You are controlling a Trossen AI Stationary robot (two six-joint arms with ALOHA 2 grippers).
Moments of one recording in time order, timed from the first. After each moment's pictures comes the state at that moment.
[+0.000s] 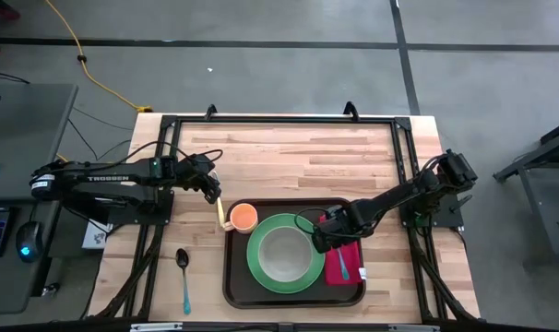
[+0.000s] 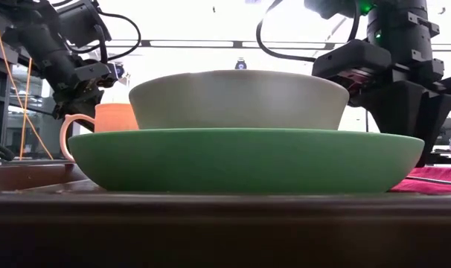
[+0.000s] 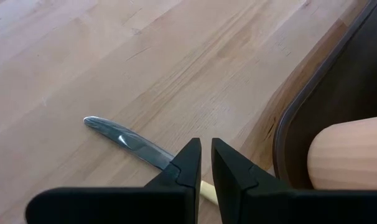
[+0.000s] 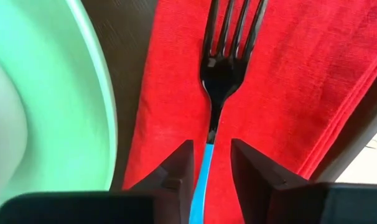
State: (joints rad) left arm 0.23 0.84 0.44 -0.52 -0.12 -0.55; right arm 0.34 1.69 1.03 -0.76 -0.10 1.59
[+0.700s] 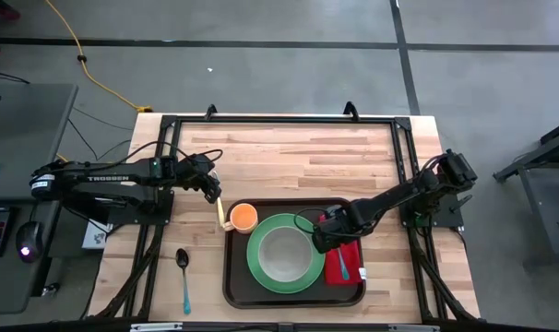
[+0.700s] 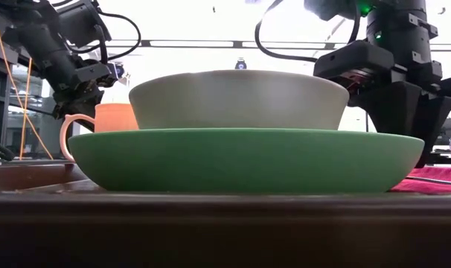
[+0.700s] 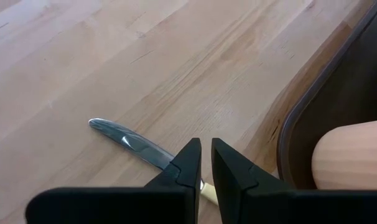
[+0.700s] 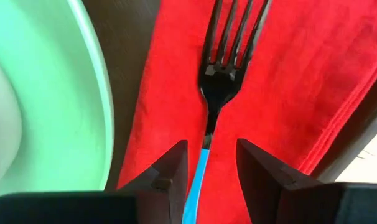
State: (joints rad) left arm 0.23 0.84 0.44 -0.52 -0.14 -0.55; right arm 0.33 1.69 1.03 -0.77 -0.09 1.54
